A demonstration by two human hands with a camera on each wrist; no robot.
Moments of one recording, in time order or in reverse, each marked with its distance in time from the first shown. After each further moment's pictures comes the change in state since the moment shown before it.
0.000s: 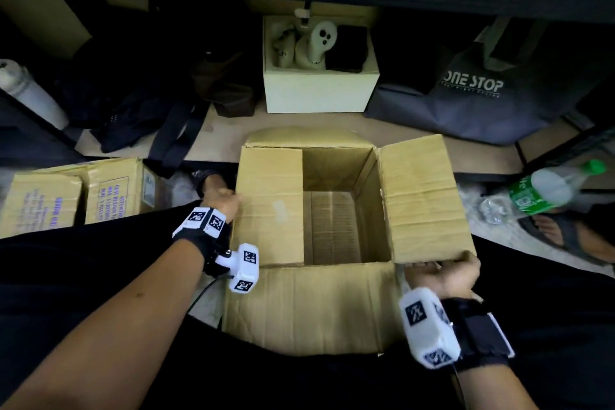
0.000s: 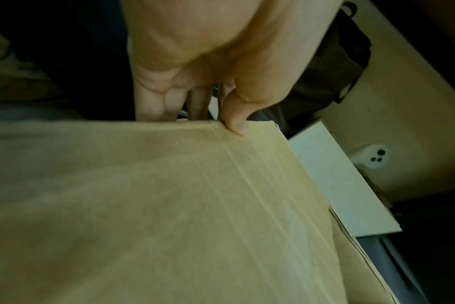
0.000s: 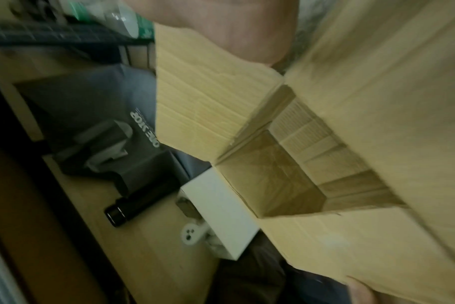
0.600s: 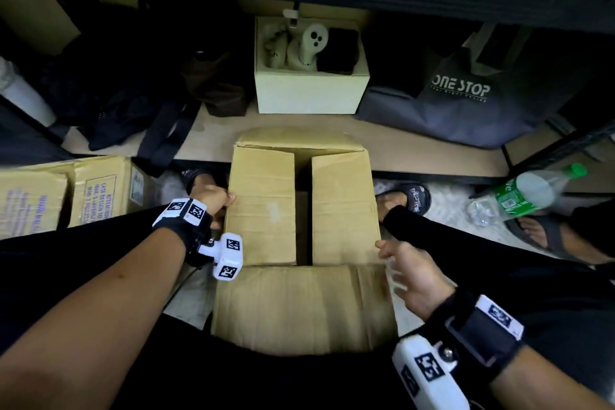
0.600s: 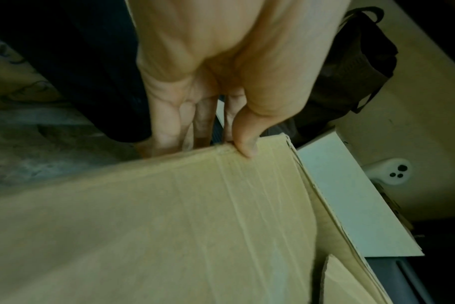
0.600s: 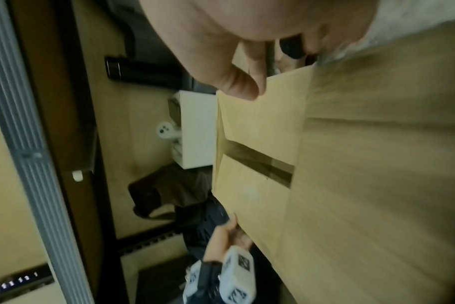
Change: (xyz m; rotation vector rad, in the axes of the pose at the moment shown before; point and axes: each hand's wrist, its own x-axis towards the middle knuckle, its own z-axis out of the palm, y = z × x) left_hand 0.003 0.009 -0.005 -0.129 -0.139 -0.110; right_hand -0.020 0.002 0.002 -1.252 -0.142 0.102
